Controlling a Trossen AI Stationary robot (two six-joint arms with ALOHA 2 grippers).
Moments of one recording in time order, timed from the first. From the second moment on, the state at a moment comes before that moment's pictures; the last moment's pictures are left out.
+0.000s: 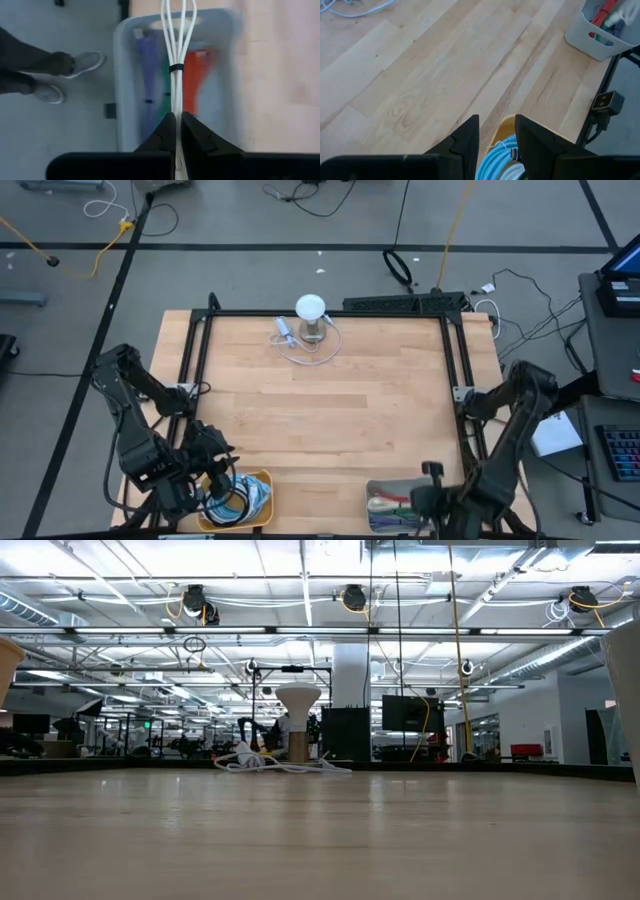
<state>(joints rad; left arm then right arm) -0.98 1.49 1.46 -1.39 -0.64 -1.58 1.03 1.62 1.39 -0.99 0.28 1.03</state>
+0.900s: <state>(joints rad) -0.98 1.49 1.46 -1.33 -0.63 -1.57 1.04 1.81 1.39 -1.07 0.23 1.23</state>
